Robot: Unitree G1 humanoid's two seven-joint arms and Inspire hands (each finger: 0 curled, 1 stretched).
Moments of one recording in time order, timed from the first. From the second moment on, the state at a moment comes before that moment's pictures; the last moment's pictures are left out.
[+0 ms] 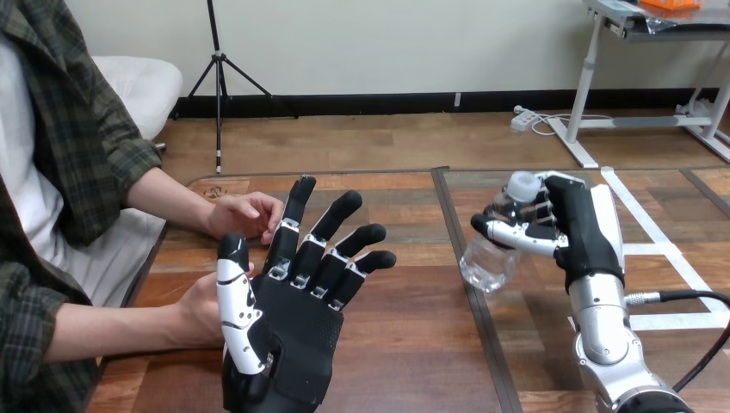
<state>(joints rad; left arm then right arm) 0.25 -0.05 -0.21 0.07 -0.81 -0.37 -0.59 -0.64 -0.24 -0.01 1.30 -0.23 -0.61 -0.32</state>
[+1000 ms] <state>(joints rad) 0.25 -0.05 -0.21 0.07 -0.81 -0.36 -0.58 -0.56 -0.24 -0.01 1.17 -0.25 -0.74 -0.35</state>
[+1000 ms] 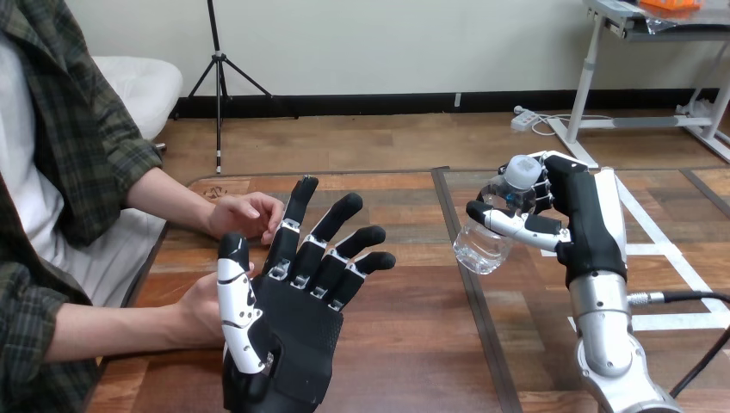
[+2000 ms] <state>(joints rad) 0.24 -0.05 -0.18 0.07 -0.79 -0.36 -0.58 -0.43 -0.24 -0.01 0.99 -0.24 -0.81 -0.28</state>
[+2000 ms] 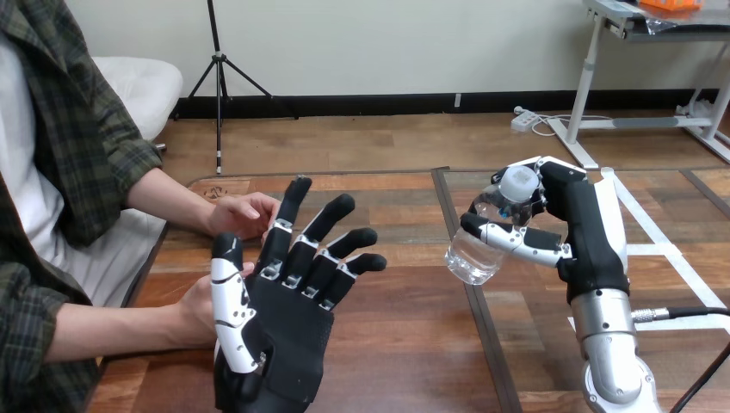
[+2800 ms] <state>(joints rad) 0.24 -0.05 -0.14 0.07 -0.65 -0.44 -0.61 -0.35 -0.24 -0.01 0.86 -0.24 -0.83 -0.25</state>
